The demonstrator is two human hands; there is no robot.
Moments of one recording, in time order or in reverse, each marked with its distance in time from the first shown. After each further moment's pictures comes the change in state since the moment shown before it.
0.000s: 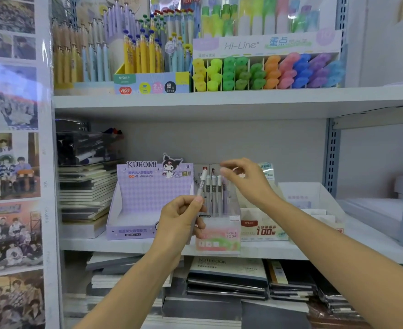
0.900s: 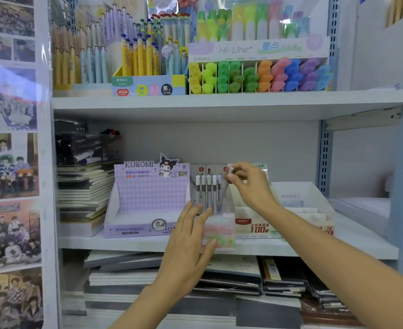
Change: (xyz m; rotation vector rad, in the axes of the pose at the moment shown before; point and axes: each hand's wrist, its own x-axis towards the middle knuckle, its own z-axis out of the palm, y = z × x) left_hand -0.024 -0.059 -0.005 1.059 -0.142 0.597; right_hand -0.017 0.005 -0.005 0.009 0.096 0.062
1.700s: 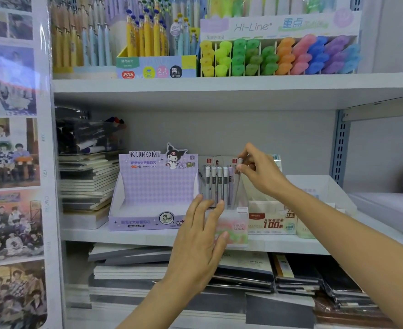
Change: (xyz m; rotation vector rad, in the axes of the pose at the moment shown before) left_hand 0.001 -0.007 0.009 0.062 0.003 -0.024; right_hand 0.028 0.014 0.000 -0.220 -0.161 -0.134
